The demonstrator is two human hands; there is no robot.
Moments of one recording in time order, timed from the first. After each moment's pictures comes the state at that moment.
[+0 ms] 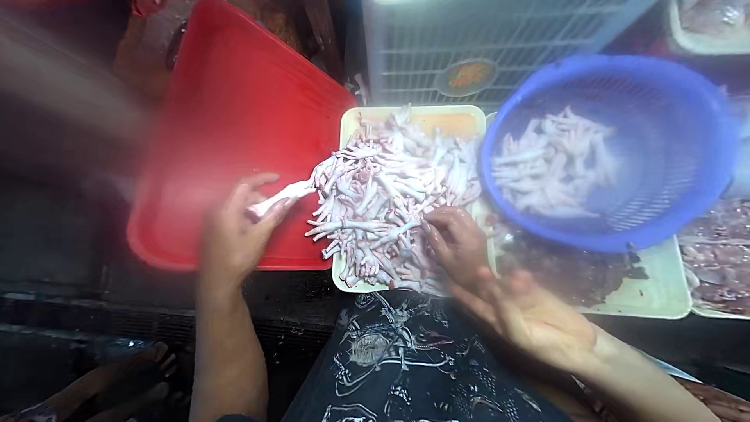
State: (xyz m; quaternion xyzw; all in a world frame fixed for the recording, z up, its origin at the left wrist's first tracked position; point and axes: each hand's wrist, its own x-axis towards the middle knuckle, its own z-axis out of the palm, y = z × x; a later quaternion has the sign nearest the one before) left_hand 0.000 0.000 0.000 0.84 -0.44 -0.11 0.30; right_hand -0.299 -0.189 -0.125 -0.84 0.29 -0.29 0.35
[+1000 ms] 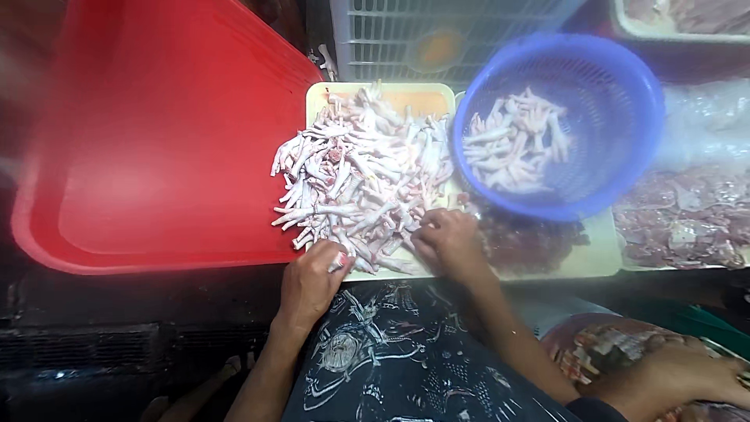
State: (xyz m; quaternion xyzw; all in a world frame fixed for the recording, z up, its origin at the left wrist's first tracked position) left_hand -0.121 0.017 -0.110 0.79 -0.53 -0.17 0.24; right_hand -0.351 -0.185 -0.139 -0.94 0.30 -0.07 0.16
